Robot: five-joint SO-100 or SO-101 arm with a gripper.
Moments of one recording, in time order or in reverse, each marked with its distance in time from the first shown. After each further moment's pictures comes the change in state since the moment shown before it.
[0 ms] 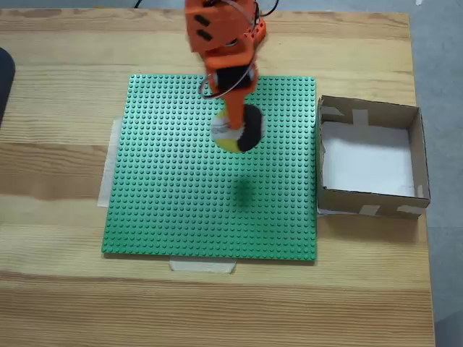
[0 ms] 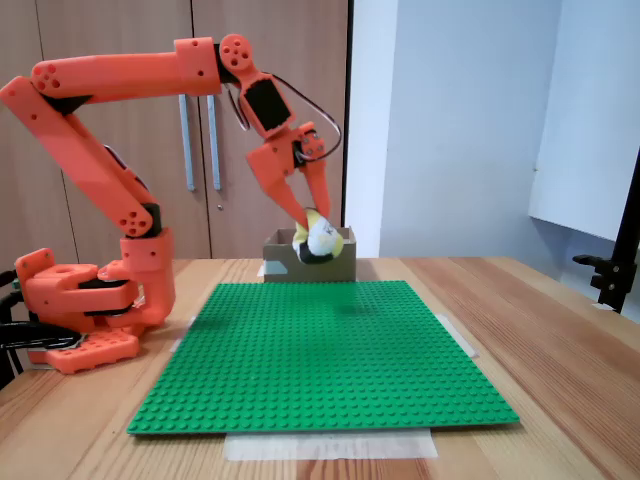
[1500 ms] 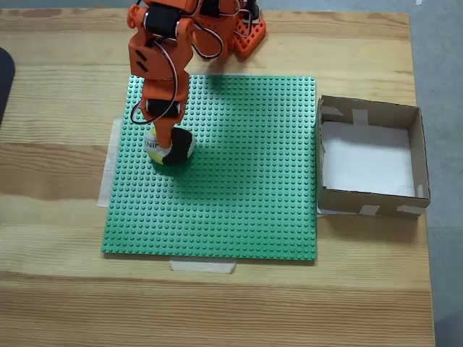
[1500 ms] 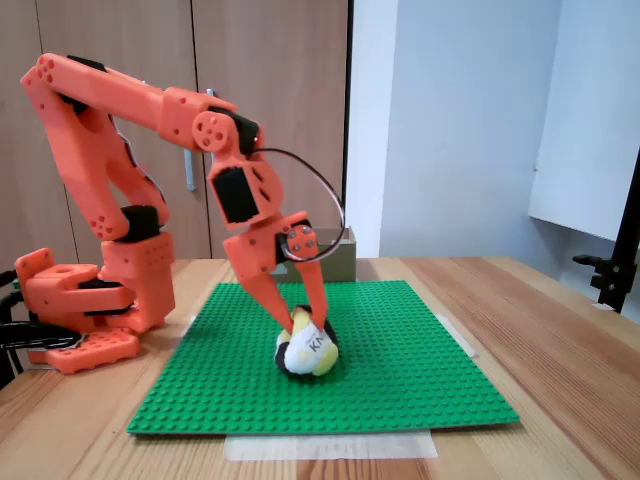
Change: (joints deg) arm 28.3 -9.8 20.0 -15.5 -15.6
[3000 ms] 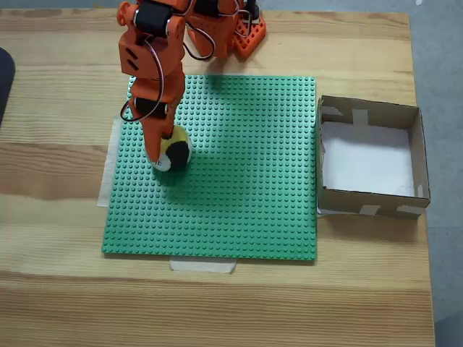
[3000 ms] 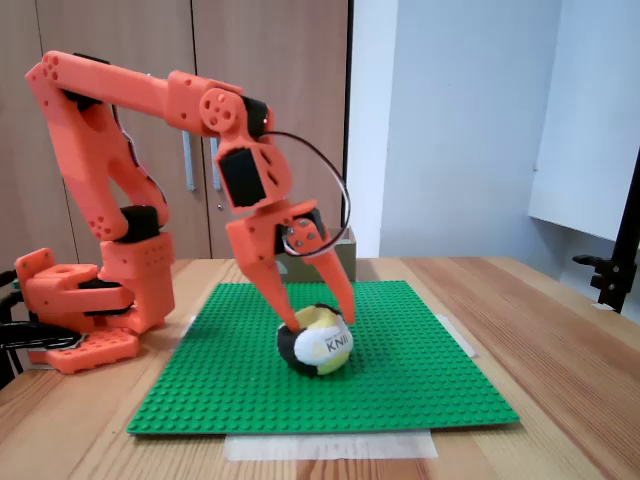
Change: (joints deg) arm 1.4 -2.6 -7.6 5.7 10.5
